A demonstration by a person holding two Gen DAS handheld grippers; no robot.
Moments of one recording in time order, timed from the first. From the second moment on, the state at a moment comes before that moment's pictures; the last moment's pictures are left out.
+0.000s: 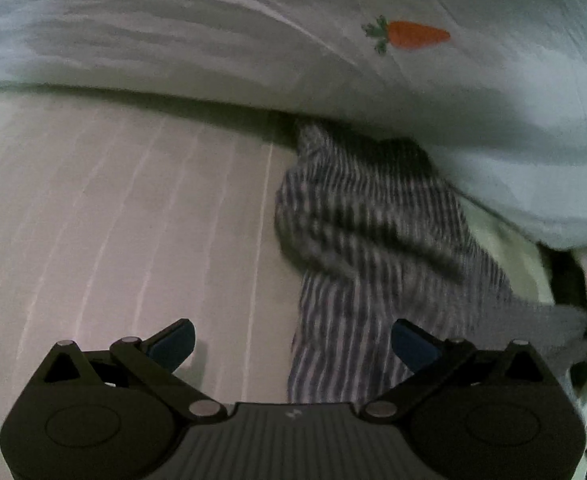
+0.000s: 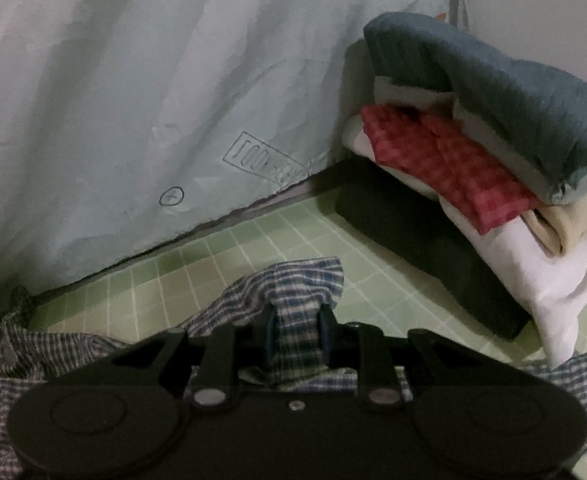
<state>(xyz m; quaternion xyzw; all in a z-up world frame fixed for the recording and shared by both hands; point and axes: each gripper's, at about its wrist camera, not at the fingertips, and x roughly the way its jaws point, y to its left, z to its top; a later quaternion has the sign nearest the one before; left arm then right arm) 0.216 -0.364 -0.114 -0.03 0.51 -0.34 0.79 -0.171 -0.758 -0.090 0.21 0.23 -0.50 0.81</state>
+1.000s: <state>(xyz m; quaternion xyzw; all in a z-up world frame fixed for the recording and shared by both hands) 0.313 -0.442 -0.131 0.00 0.49 -0.31 0.81 -0.140 -0.743 -0.105 0.16 0.26 -0.52 0.80</state>
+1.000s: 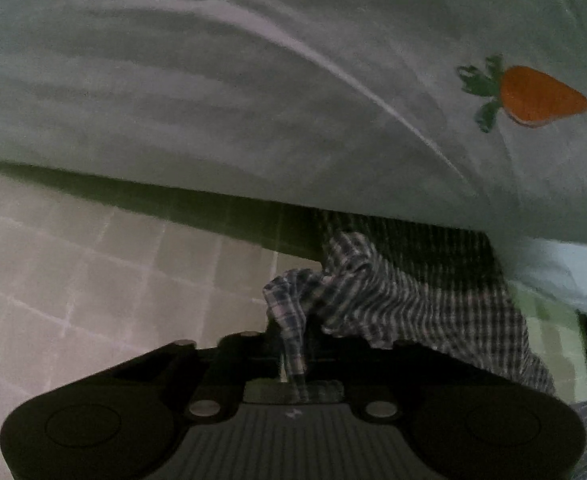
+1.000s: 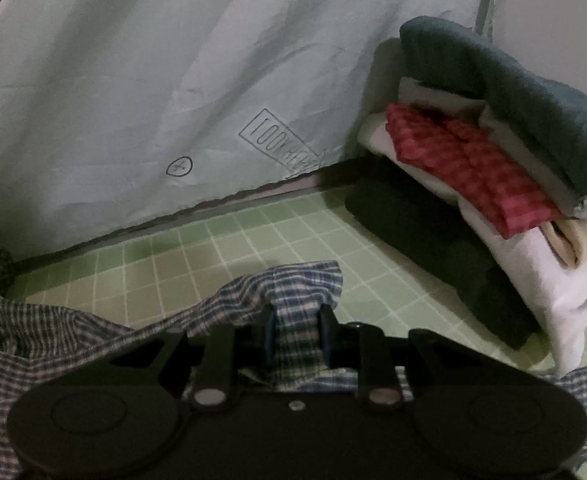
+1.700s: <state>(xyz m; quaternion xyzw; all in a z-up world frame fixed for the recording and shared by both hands) 0.129 -0.275 -0.075 0.06 0.45 -0.28 0.85 -0.164 -0.523 -0.074 0.02 0.28 -0.34 0.90</state>
